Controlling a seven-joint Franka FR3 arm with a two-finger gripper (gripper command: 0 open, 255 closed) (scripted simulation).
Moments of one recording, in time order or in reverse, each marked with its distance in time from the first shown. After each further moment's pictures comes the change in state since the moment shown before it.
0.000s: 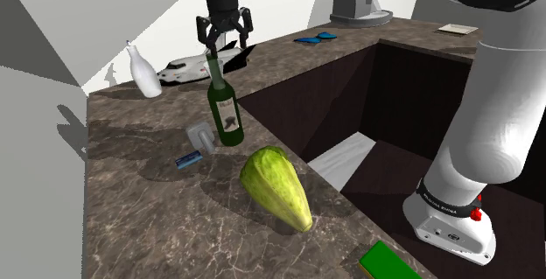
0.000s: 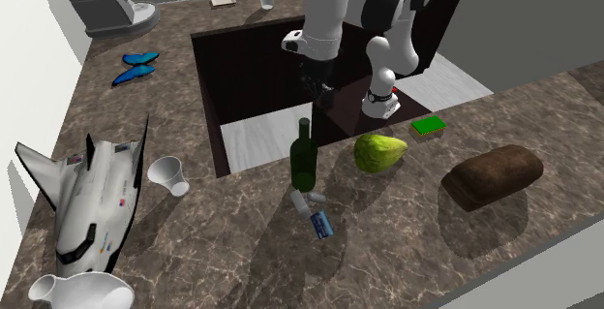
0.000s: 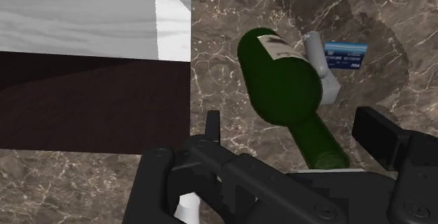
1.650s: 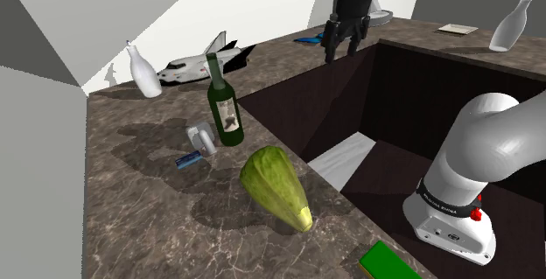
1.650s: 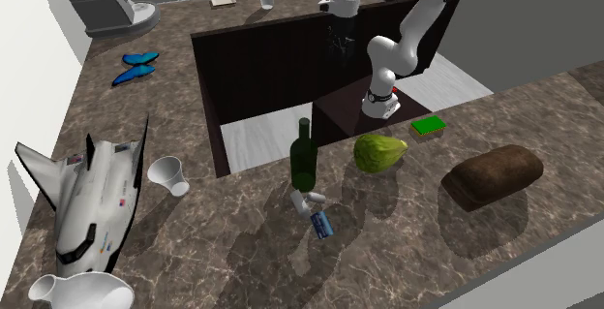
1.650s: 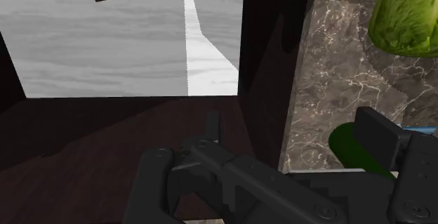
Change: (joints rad) arm -0.104 -0.899 -0.269 -0.945 0.136 0.063 -0.334
